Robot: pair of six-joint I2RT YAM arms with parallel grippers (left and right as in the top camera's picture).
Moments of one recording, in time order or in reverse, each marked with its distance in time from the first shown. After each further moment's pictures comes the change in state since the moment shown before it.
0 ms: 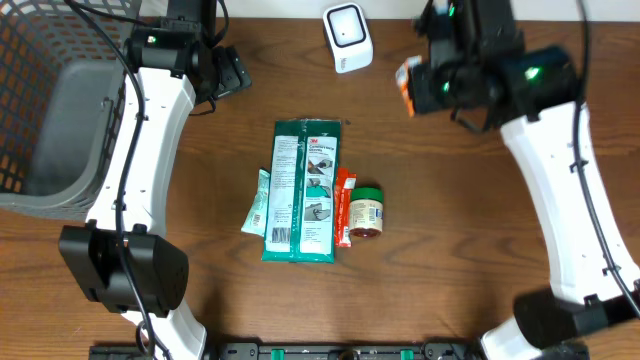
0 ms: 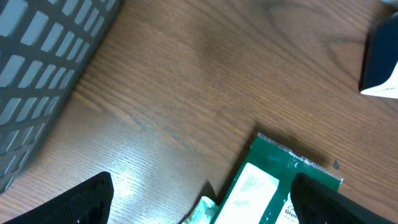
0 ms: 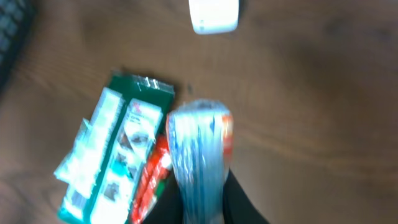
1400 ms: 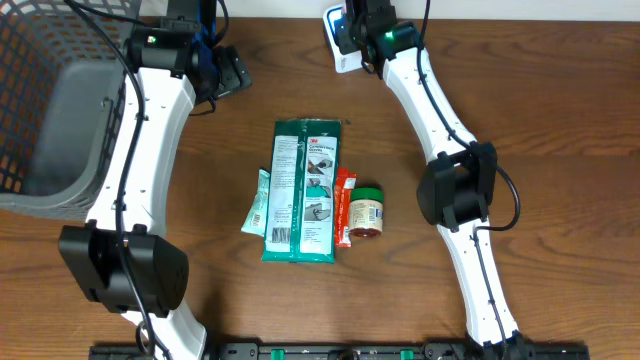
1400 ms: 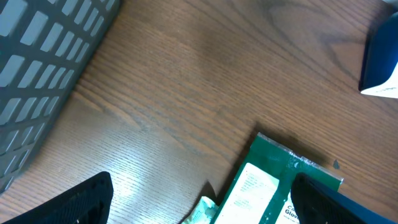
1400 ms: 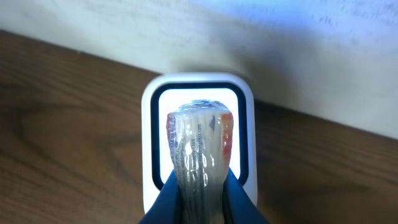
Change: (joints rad) left arm 0.000 0.000 0.000 0.000 0.000 0.000; right arm 0.051 0.891 0.537 0.622 0.195 -0.069
